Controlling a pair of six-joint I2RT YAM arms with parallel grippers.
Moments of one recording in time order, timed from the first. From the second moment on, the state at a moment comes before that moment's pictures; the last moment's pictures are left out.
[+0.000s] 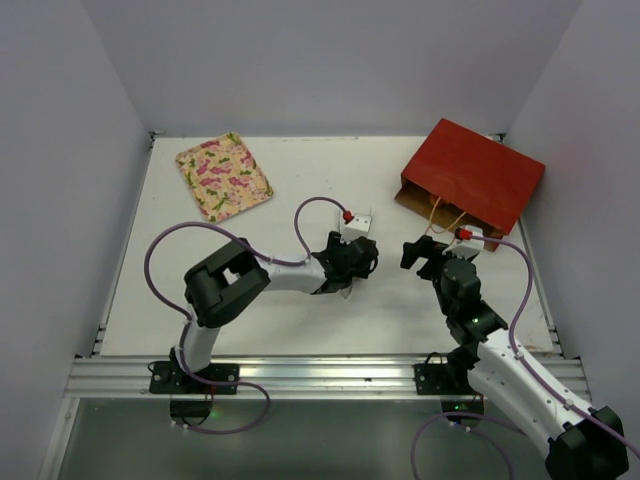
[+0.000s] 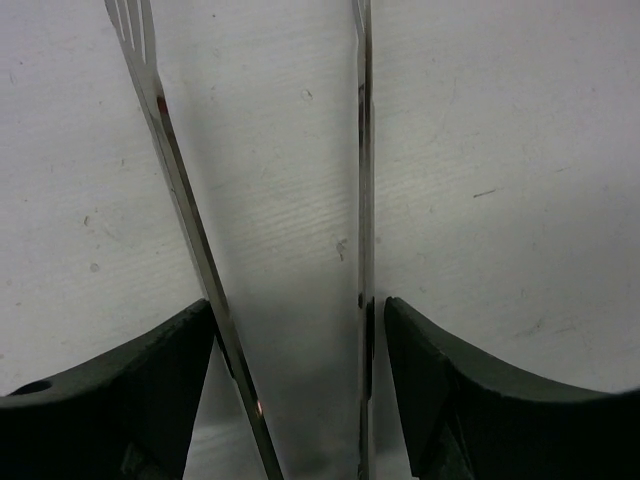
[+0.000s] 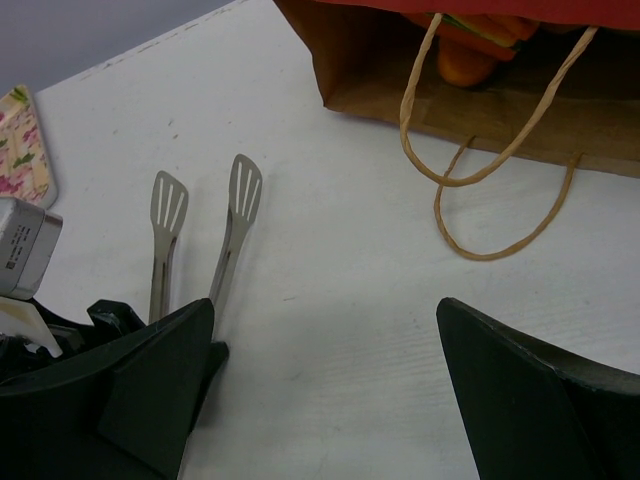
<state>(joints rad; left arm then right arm) -1.02 2.01 1.18 0.04 -0.55 -0.54 0.44 0.63 0.27 0.10 0.40 0.50</state>
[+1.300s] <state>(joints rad) -1.04 1.67 0.88 0.14 -0.33 -0.46 0.44 0.68 0.27 0.11 0.36 0.50</state>
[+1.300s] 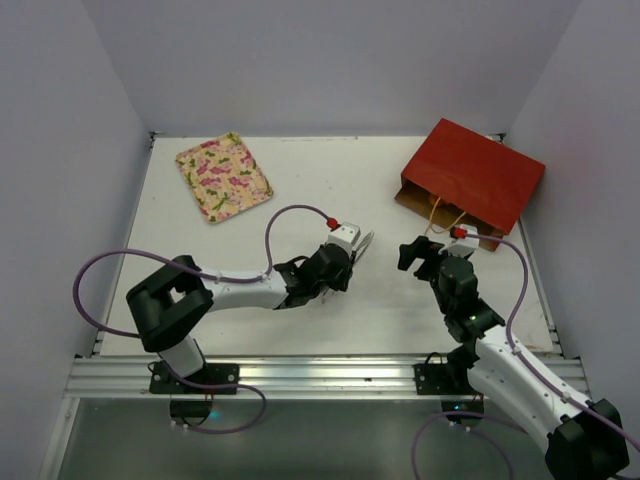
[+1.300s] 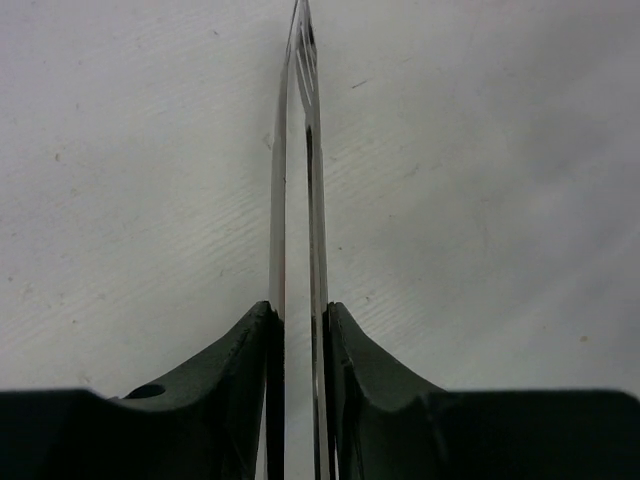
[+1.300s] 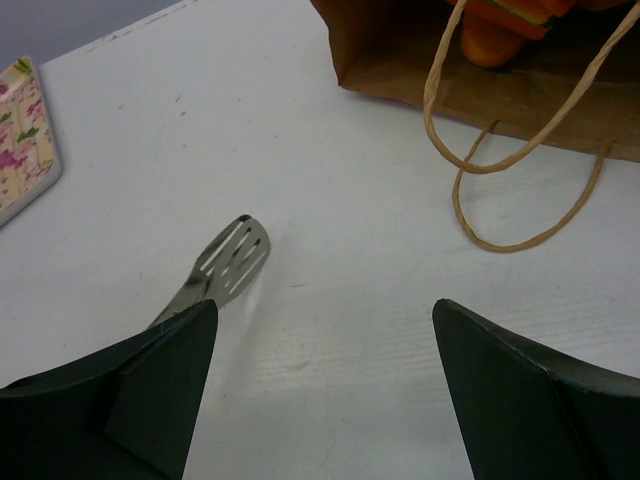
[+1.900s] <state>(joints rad) -1.04 1.56 0.82 0.13 -0.31 -0.45 0.44 0.61 0.27 0.08 0.39 0.49</state>
